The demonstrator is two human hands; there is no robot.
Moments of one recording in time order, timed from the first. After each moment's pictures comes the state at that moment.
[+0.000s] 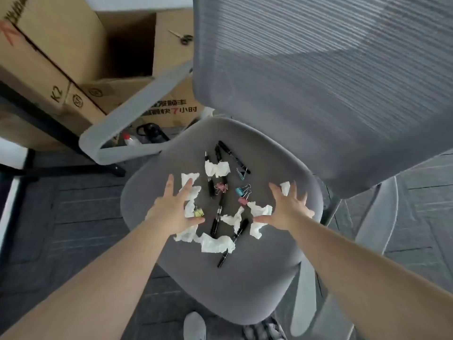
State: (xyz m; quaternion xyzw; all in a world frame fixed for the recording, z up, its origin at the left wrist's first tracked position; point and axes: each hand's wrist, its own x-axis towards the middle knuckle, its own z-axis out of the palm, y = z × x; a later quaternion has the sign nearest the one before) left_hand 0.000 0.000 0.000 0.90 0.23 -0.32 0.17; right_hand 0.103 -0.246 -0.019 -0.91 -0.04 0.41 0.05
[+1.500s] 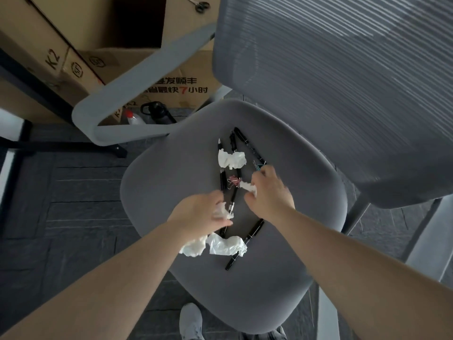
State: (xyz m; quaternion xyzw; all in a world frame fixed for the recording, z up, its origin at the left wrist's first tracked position) left_hand 0.002 -0.018 -0.041 0.93 0.10 -0.25 0.26; right_hand 0.103 -0.171 -0.049 -0.93 -0.22 0.26 0.11
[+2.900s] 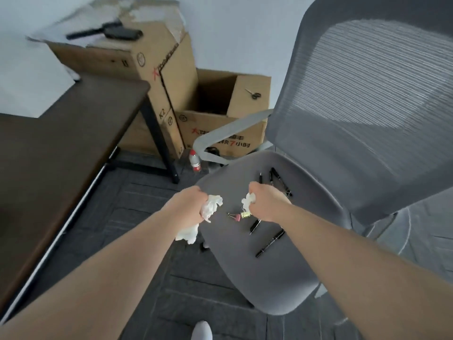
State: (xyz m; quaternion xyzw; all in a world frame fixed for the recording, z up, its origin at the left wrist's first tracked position) left_hand -0.136 0.033 0.142 0.96 0.18 -0.17 0.10; right_hand -0.004 -0.126 0.145 -0.88 -0.33 0.31 0.11
